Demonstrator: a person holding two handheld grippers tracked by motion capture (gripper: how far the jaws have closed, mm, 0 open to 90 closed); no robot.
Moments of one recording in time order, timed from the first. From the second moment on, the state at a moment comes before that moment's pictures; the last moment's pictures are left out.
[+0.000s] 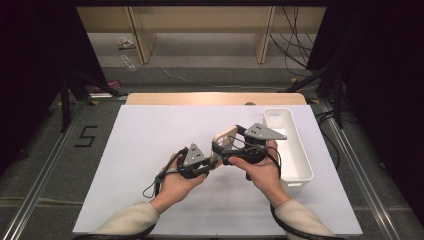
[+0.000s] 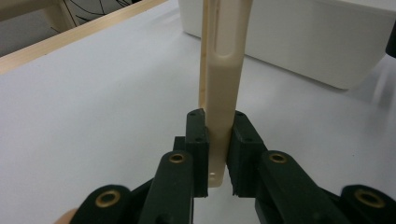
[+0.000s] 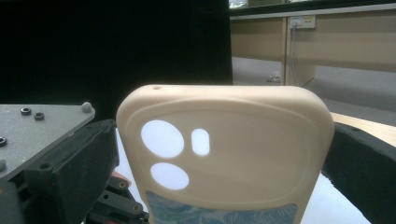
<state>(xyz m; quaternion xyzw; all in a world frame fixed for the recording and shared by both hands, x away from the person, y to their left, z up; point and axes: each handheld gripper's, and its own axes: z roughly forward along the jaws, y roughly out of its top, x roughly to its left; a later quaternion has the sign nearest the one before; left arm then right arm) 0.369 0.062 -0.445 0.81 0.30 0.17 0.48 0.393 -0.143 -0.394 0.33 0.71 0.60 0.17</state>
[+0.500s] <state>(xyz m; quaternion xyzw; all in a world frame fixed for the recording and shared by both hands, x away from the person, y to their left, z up) 0.367 0.058 -0.445 0.81 0.30 0.16 0.48 0.393 -0.142 -0.395 0.33 0.71 0.60 0.17</state>
